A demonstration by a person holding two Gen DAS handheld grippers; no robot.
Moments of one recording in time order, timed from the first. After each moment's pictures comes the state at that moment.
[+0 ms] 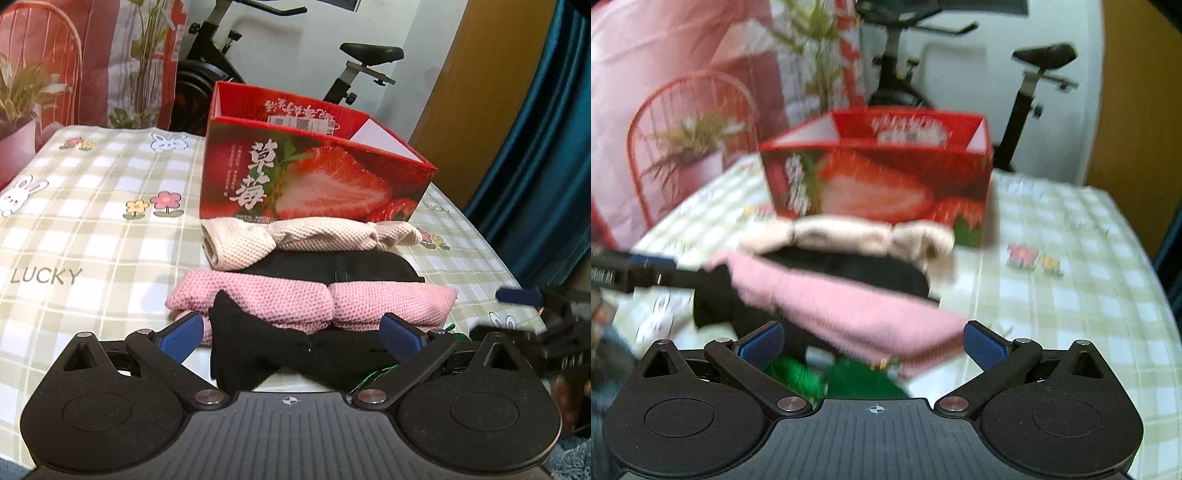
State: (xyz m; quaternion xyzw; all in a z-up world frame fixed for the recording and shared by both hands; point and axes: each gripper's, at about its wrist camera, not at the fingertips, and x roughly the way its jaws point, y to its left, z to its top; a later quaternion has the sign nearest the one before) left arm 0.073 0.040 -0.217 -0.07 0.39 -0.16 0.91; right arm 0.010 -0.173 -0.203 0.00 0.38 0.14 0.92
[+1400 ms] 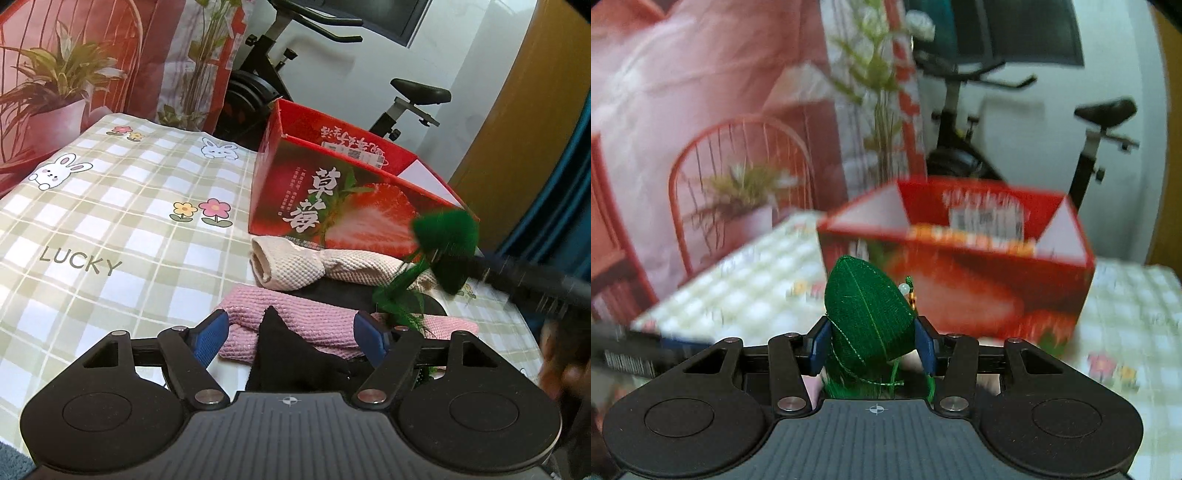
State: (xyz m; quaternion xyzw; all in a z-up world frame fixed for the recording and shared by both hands) left arm 0.078 0.062 -0.222 -0.13 0.36 -0.10 0.92; right arm 0.083 -0.124 -0.181 0.01 0.29 0.22 0.93
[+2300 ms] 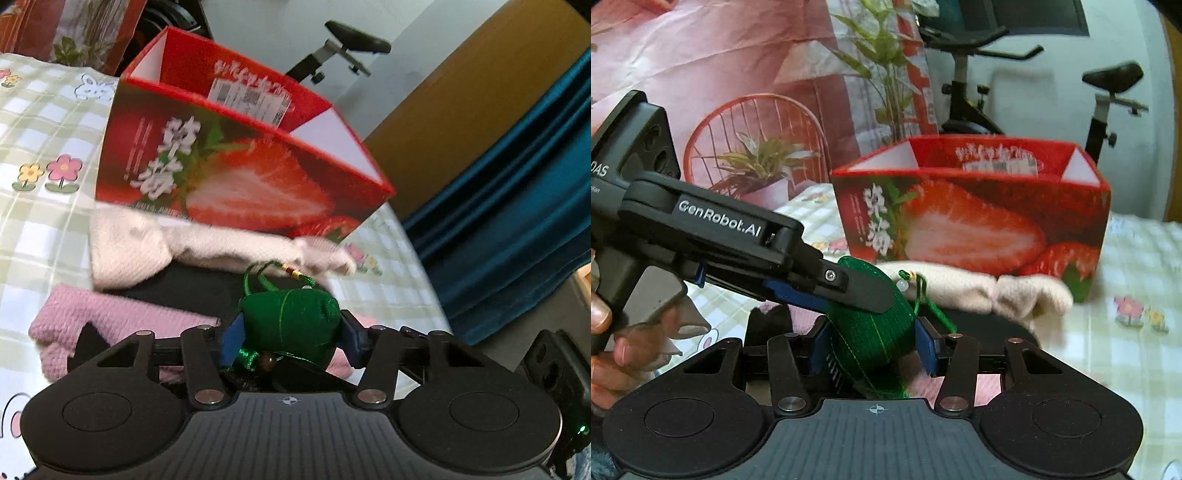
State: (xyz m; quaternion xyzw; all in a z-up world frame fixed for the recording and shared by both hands) left arm 0.144 -0.002 -0.228 -0.20 0.43 -0.25 0.84; right arm 0.058 -0.122 -0.211 0.03 0.29 0.25 0.92
